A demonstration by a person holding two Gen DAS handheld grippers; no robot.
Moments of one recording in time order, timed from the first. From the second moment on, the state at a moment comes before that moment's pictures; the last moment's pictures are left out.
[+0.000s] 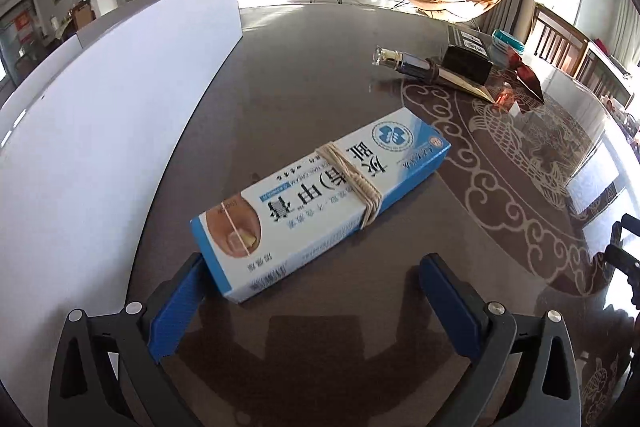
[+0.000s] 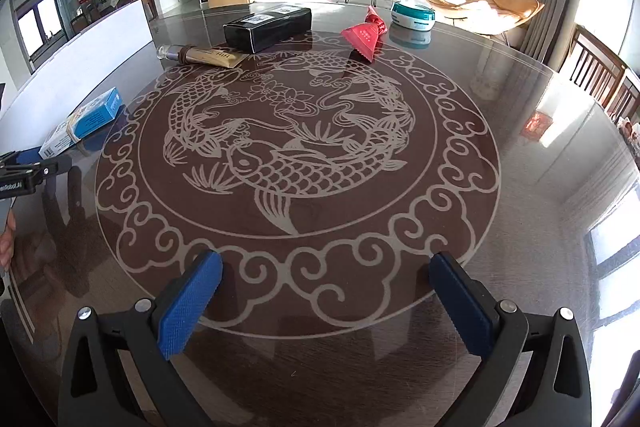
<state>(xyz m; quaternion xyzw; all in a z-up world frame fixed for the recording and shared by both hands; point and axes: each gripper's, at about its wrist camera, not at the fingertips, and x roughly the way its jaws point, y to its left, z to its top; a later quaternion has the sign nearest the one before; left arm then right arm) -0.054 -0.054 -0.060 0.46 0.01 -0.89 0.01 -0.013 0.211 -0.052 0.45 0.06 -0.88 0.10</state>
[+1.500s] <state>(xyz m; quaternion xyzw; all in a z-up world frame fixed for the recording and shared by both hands) -0.094 0.028 -0.055 0.44 -0.04 -0.90 -0.07 -0.013 0.211 -0.053 0.45 0.06 -0.88 0.10</state>
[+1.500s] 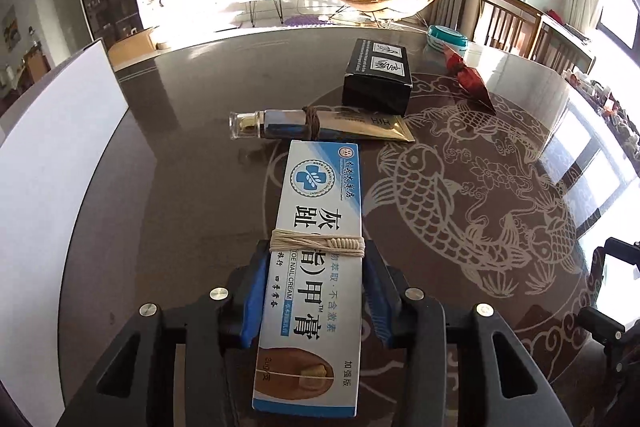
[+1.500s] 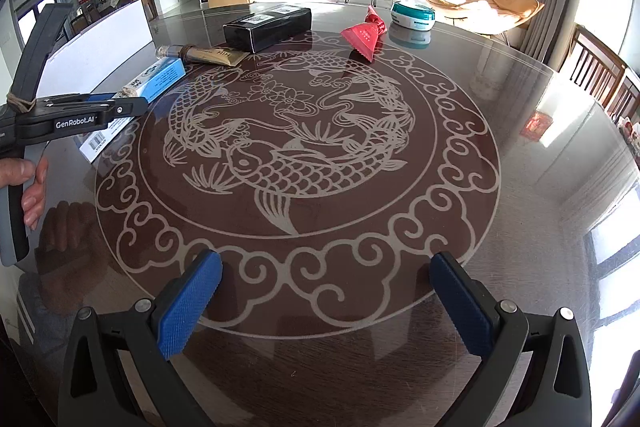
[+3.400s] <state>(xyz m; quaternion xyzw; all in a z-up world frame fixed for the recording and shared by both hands) -0.075 0.030 -0.063 0.45 -0.04 -0.89 -0.06 -0.057 0.212 -0.054 0.46 0.05 -0.89 0.08</state>
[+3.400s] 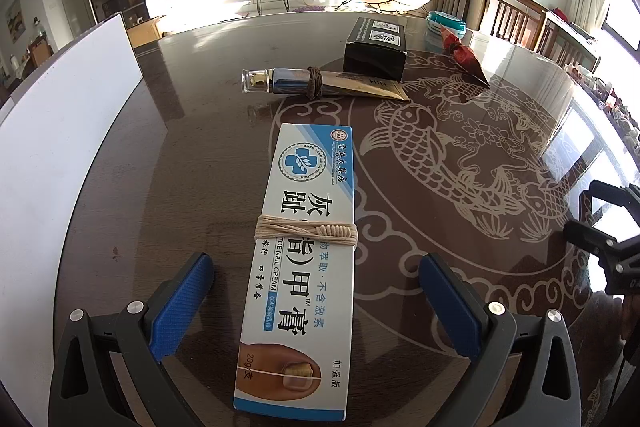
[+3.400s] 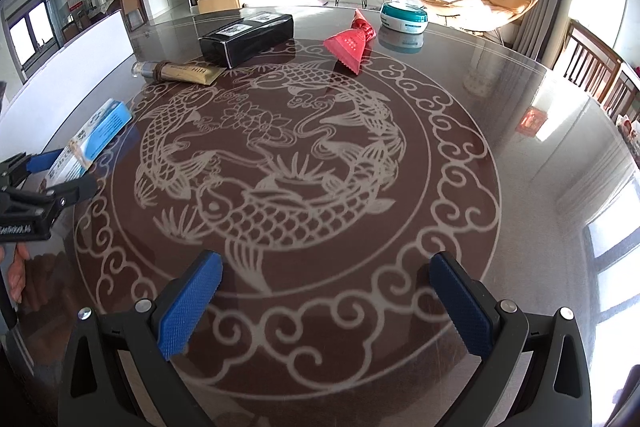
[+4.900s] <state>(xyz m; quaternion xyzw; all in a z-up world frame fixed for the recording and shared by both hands) -0.076 0.030 -0.064 0.45 -0.04 -0.89 -0.06 -0.071 0.158 -0.062 0.46 0.04 -0.89 0.07</state>
